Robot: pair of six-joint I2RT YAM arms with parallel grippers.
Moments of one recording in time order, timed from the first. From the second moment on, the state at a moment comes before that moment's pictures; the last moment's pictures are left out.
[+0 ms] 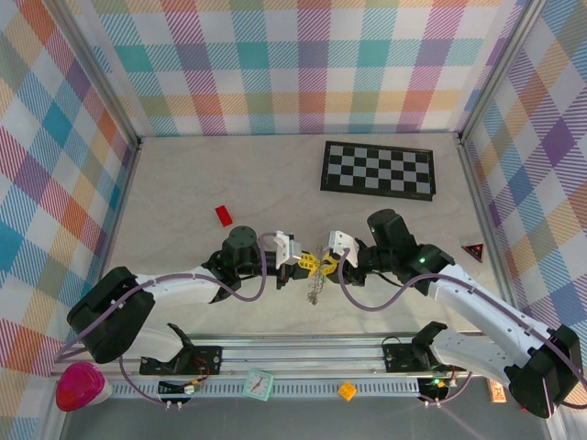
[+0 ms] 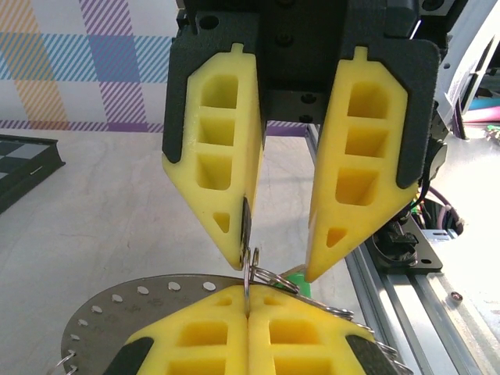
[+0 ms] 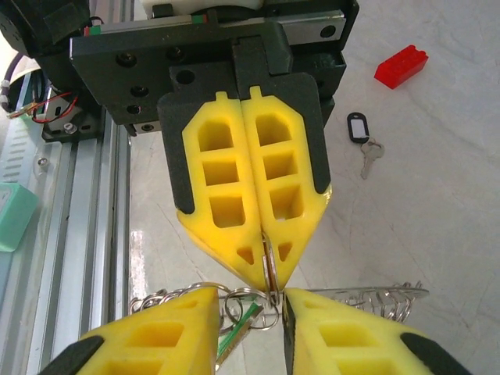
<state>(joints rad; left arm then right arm) -0.76 1.38 0.51 0.71 0.78 0.12 0.68 0.98 0.76 -0.49 -0.59 -0.47</state>
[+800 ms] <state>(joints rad) -0.76 1.36 0.58 0.51 0.75 0.20 0.67 1.10 0.91 -0.69 -0.59 -0.61</state>
